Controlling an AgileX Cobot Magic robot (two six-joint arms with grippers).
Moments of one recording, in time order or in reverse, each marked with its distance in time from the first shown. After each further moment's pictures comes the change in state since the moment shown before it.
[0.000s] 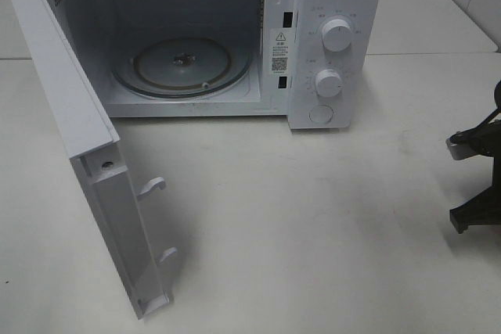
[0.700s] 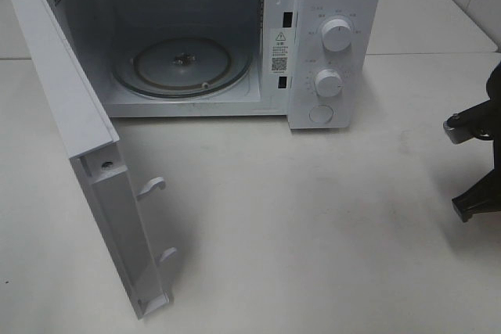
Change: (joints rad) left arm 0.000 0.000 0.000 0.000 0.000 0.000; right arm 0.114 -0.103 0.003 -0.122 0.107 0.120
